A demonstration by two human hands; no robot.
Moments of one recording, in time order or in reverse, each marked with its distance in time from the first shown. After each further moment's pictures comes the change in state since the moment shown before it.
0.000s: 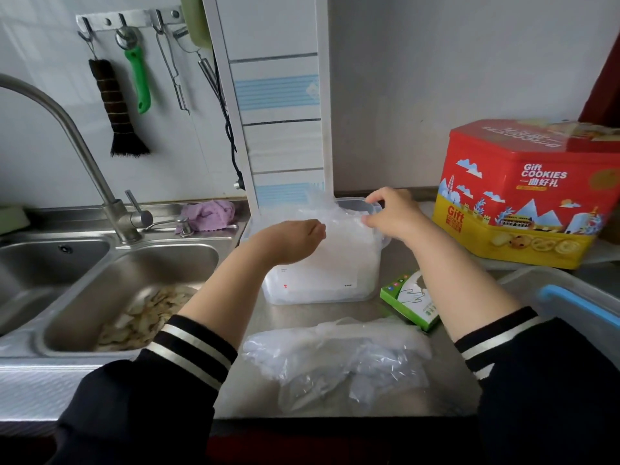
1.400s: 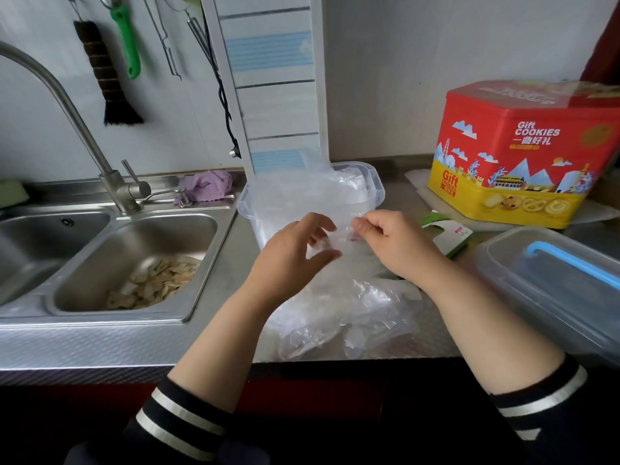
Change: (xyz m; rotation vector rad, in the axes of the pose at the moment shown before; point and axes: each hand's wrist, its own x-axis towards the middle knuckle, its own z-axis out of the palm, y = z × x) left_hand -0.096 0.021 0.067 -0.361 0.484 0.259; right_hand -0.121 0.022 0.012 0.164 -0.061 -0.323
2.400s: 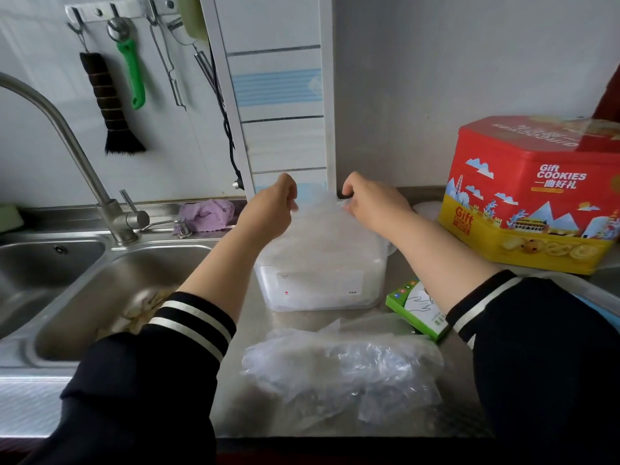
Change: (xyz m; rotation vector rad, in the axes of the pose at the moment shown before) left_hand 0.145 -0.069 -0.041 0.311 0.028 -0.220; right_hand 0.152 -0.004 -0.006 -0.445 0.001 -0.008
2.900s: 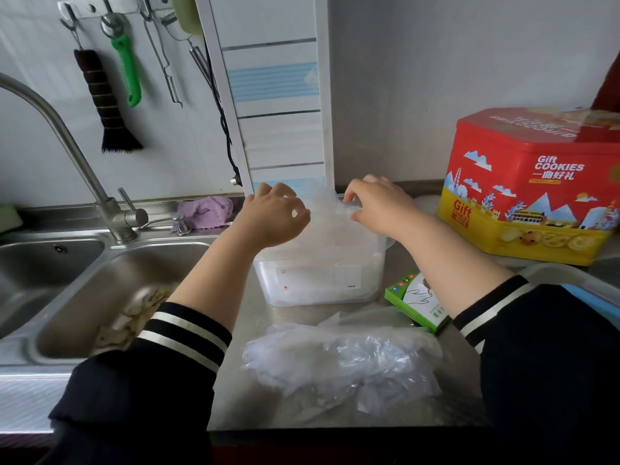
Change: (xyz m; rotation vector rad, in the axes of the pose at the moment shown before) left_hand -0.020 0.013 -0.009 0.353 -0.175 0.102; right_hand -0.011 0.011 0.002 -0.123 -0.037 -0.053
